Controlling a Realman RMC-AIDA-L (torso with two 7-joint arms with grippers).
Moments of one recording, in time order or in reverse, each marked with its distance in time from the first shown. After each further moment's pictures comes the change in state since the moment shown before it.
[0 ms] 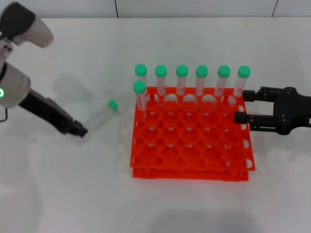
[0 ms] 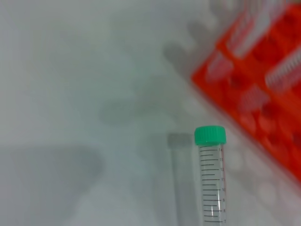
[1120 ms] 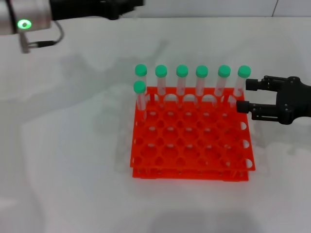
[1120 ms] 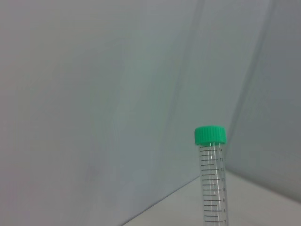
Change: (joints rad) left arm 0.057 -0.067 -0.112 0.056 -0.767 -0.207 0.308; right arm 0.013 0.001 0.033 -0.019 -0.001 0.001 -0.003
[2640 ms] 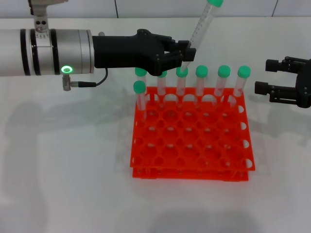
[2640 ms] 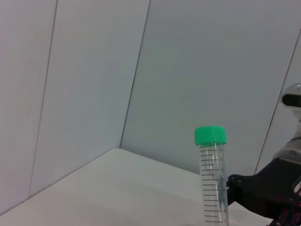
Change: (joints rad) left arm -0.017 -0.007 0.191 -0.226 -0.149 0.089 0.225; right arm -0.014 -0.018 0.069 -0.069 -0.001 -0.005 -0.009
